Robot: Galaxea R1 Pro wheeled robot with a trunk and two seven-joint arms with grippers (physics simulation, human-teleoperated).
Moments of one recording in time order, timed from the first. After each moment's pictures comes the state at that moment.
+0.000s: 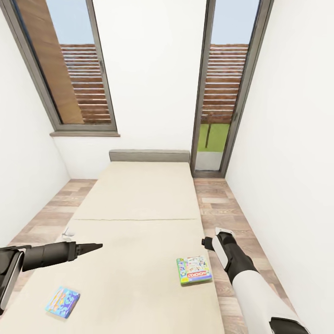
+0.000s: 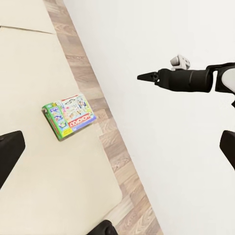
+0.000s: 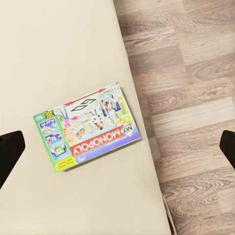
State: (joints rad) left arm -0.37 0.32 0.31 -1.43 -0.01 1.03 -1.36; right arm -0.75 0.13 -0.15 -0.66 -0.10 0.65 -0.30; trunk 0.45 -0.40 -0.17
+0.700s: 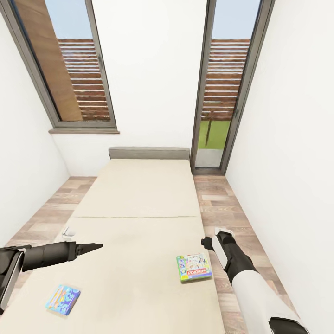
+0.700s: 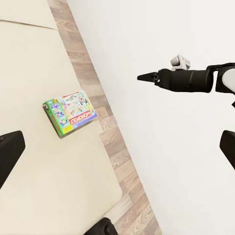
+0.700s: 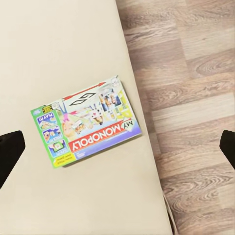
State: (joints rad) left arm -0.37 0.32 0.31 -1.43 -0.01 1.03 -1.36; right arm -0.75 0.13 -0.15 -0.66 -0.10 0.65 -0.30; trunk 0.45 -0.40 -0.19
